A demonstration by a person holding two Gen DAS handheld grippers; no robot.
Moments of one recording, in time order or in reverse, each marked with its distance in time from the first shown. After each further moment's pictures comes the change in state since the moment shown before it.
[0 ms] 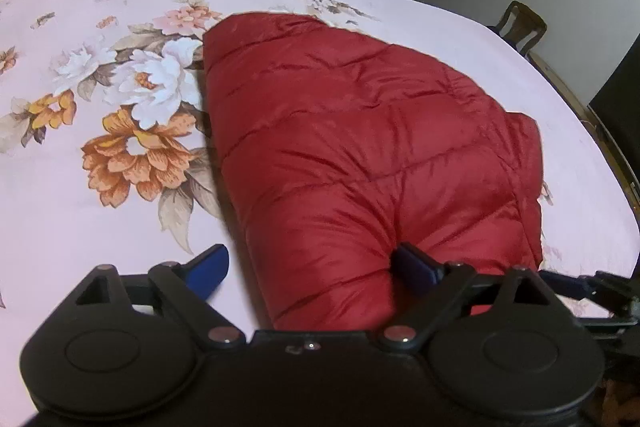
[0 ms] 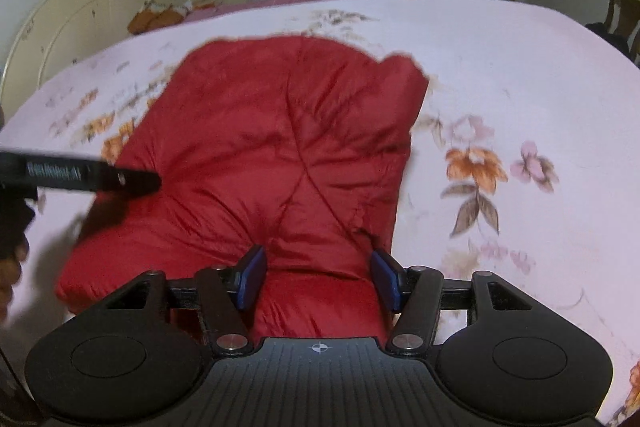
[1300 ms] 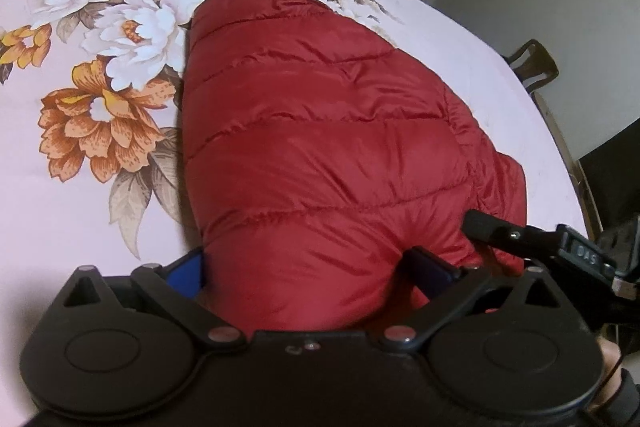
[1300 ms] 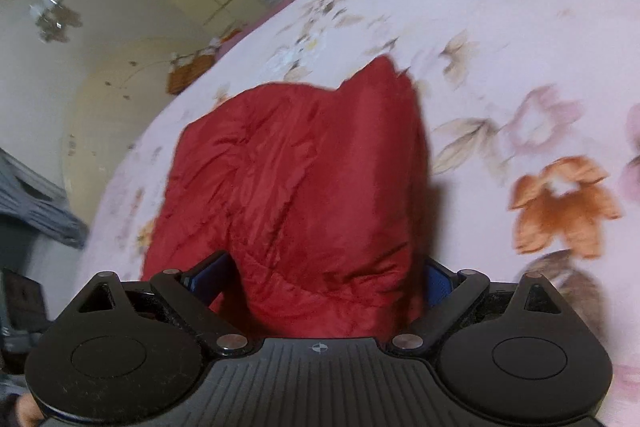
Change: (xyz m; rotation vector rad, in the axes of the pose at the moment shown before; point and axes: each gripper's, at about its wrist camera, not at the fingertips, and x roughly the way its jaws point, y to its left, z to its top) left arm 0.025 0.007 0.020 -0.237 0.061 -0.102; right arm 0.087 -0.087 0.077 0.383 0.060 0.428
